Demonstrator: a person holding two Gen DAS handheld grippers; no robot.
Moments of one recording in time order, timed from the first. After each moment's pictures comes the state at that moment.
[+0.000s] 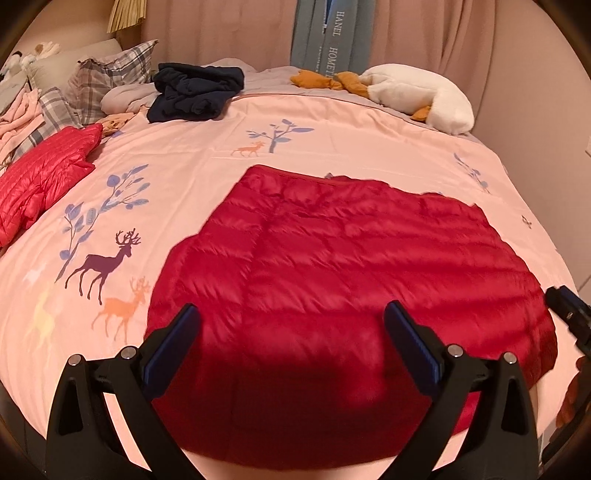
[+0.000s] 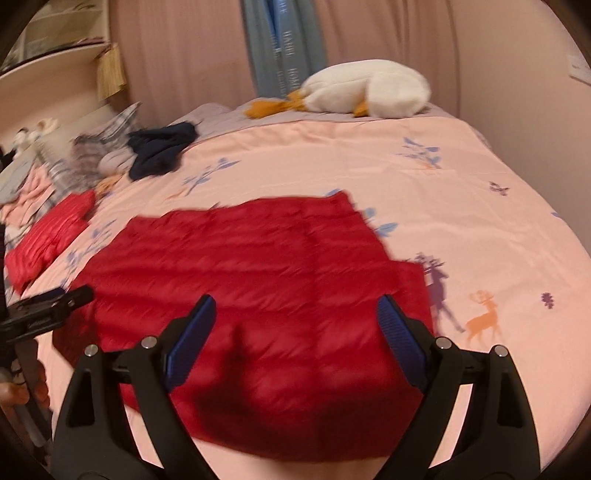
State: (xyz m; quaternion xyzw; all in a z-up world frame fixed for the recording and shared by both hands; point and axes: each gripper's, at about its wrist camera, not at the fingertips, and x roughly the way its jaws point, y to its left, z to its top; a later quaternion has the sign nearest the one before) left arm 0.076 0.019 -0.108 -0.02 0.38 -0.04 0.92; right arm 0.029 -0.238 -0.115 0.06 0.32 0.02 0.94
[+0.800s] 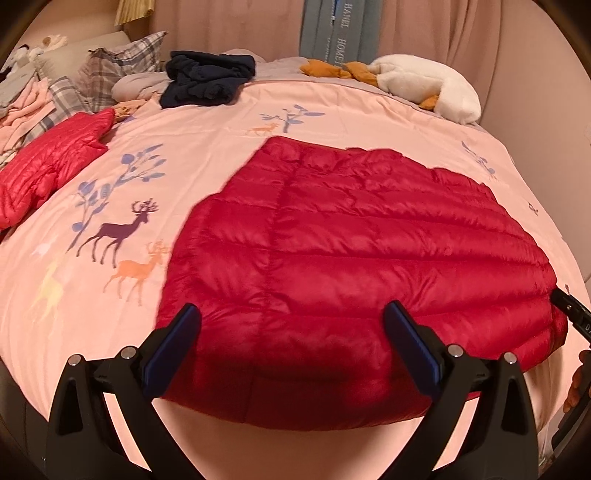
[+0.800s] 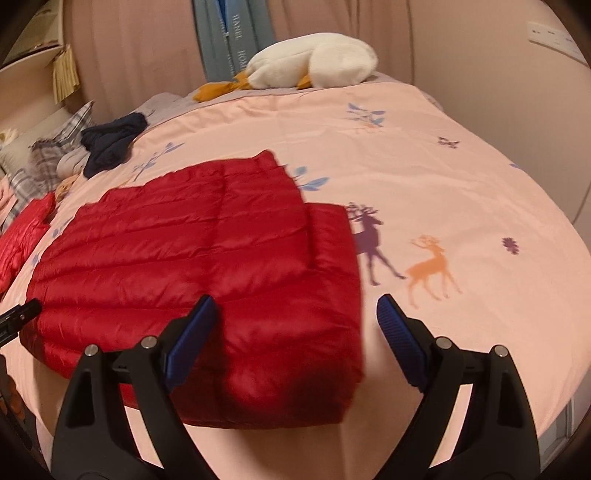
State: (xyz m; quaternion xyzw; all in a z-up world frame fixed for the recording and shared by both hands) left arm 0.051 0.037 -0.126 -0.02 0.39 -0.02 0.92; right arm 0.006 -0.299 -0.142 0.10 0.35 -0.07 0.93
